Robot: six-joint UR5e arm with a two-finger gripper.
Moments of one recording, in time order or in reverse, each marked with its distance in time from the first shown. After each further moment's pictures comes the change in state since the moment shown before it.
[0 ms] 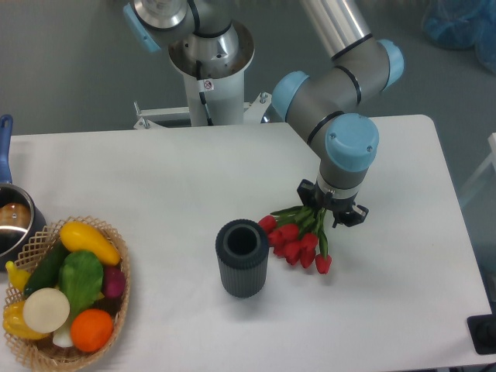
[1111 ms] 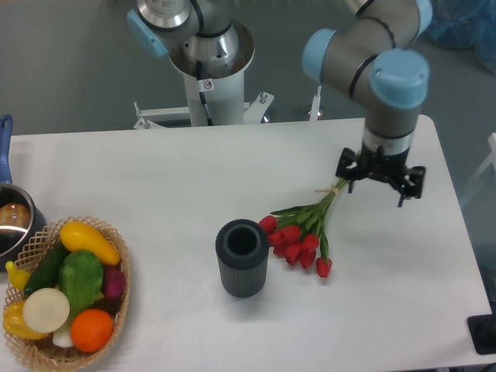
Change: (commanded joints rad) arm 0.169 0.120 0.038 0.035 -0.100 0.130
